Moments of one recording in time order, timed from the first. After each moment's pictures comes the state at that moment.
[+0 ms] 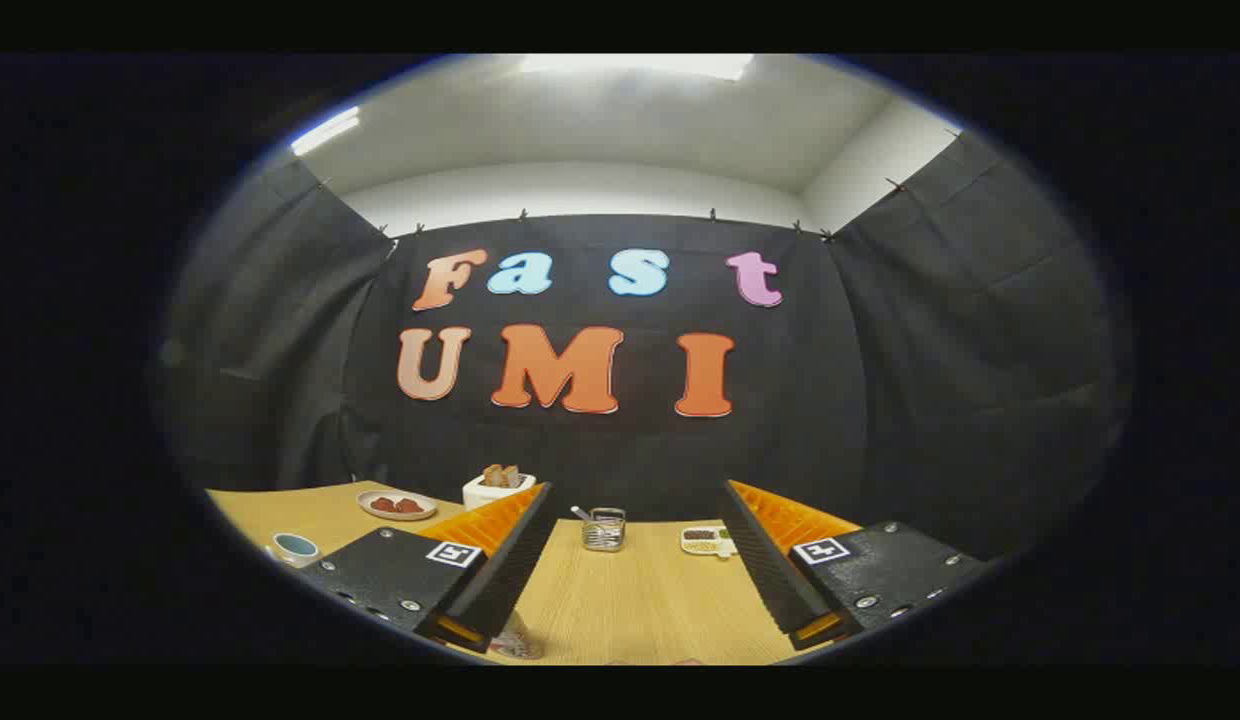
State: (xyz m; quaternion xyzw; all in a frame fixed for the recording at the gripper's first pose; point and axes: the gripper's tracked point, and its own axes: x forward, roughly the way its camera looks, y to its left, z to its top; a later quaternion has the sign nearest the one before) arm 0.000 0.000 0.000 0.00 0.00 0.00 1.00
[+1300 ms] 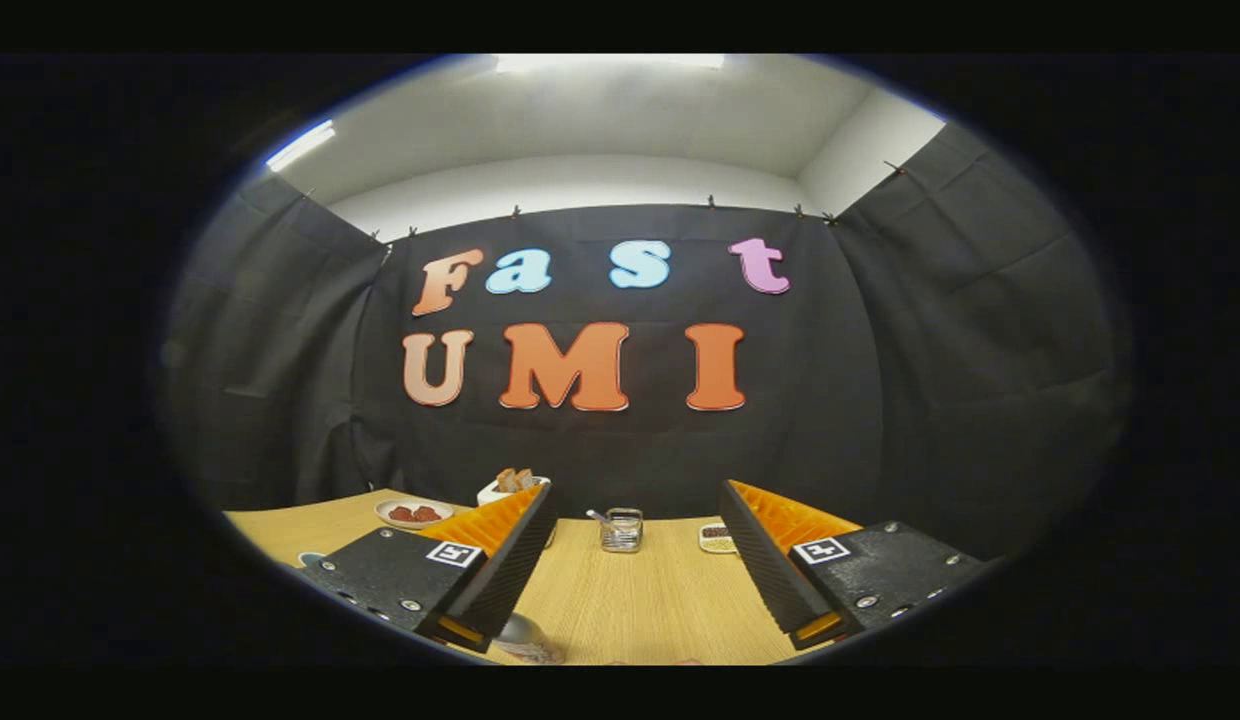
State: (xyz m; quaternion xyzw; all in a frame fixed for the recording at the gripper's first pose) arm 0.015 0.002 0.015 0.02 0.02 0.01 1.00
